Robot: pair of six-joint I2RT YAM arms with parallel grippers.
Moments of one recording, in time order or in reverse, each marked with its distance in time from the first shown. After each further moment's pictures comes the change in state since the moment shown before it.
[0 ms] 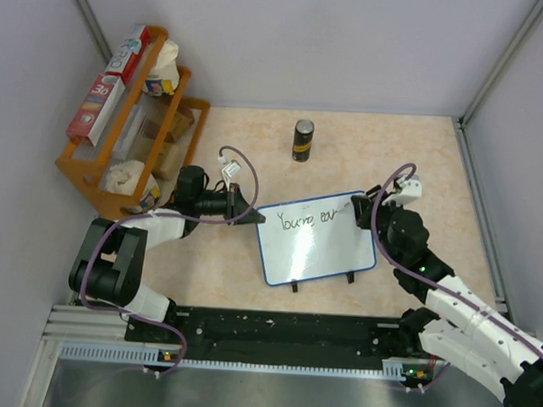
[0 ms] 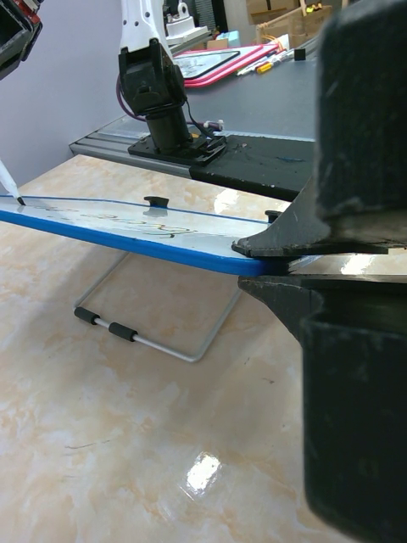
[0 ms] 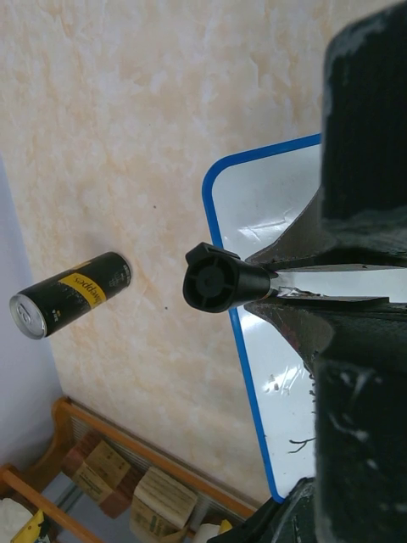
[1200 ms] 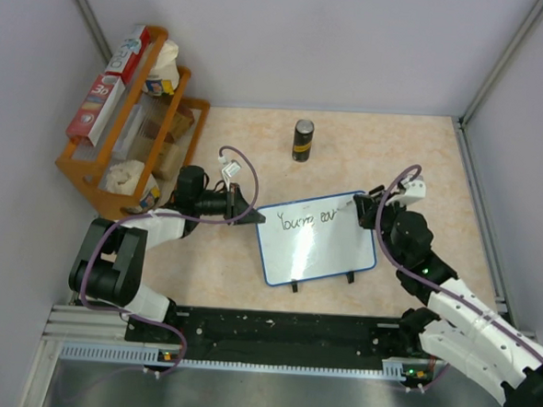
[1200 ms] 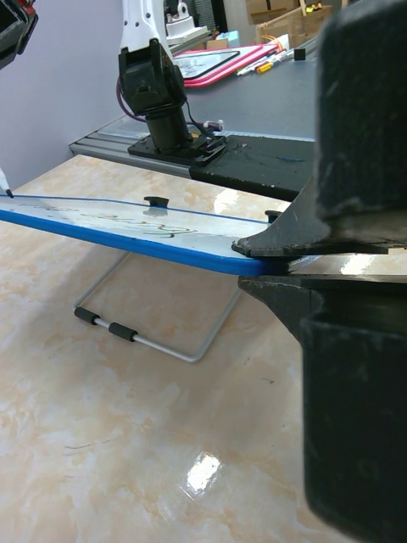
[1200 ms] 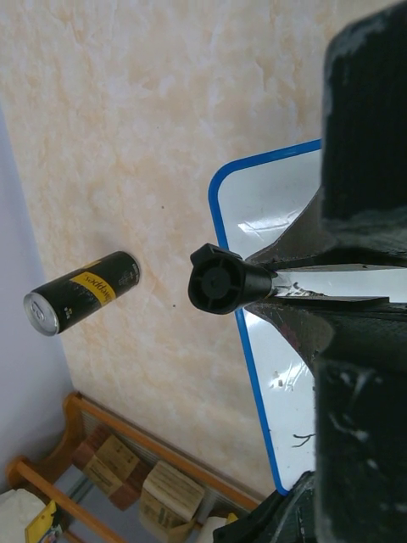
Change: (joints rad) left arm 0.000 0.000 0.000 0.000 0.000 0.000; right arm -0.011 -0.042 -0.002 -0.007 -0.008 -0.003
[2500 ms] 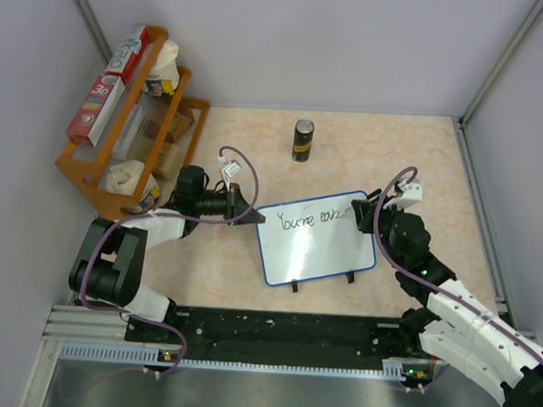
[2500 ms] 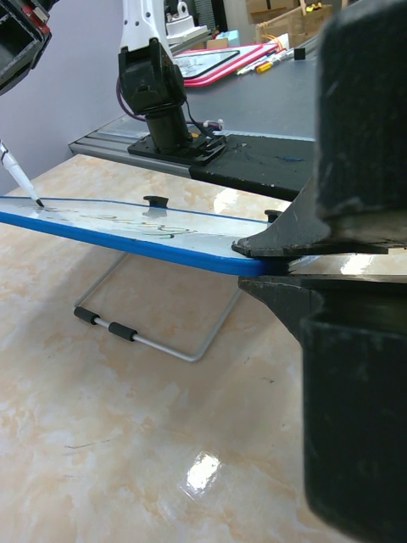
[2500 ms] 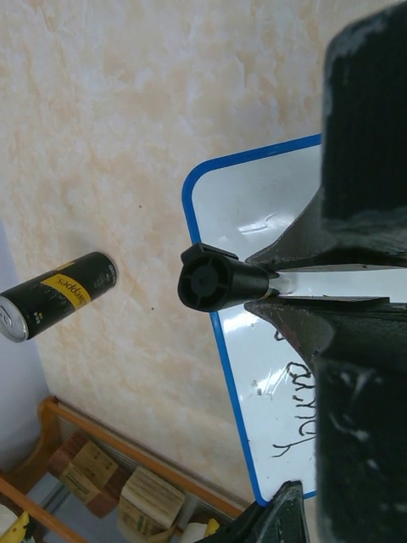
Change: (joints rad) left arm 0.000 0.000 0.000 -0.001 0.000 0.002; right arm -0.010 0.003 -0.033 -0.019 -0.033 0.014
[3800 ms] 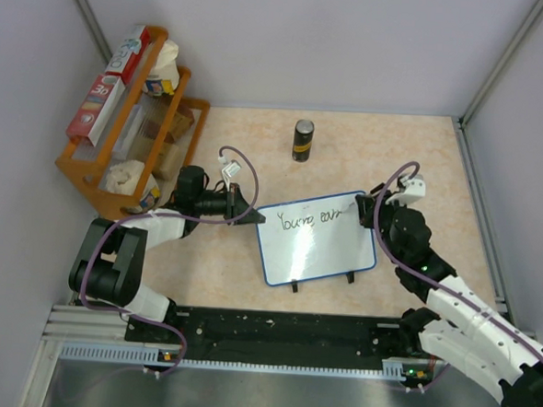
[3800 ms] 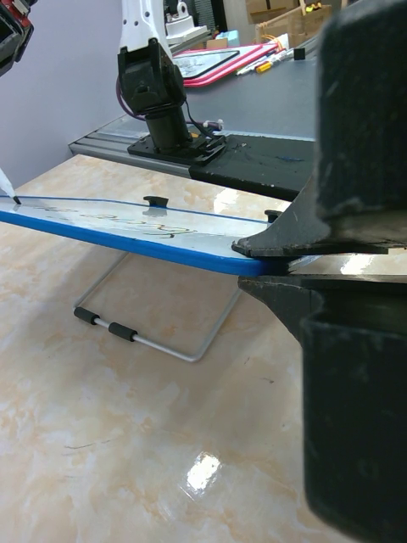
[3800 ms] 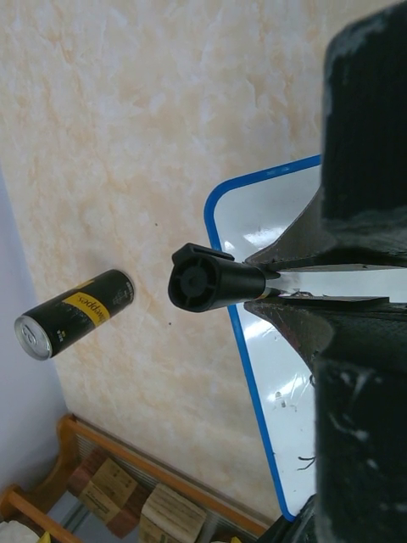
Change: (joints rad) left arm 0.000 0.000 0.000 0.000 0.000 0.000; right arm -0.012 0.035 0.044 -0.001 0.047 -0.014
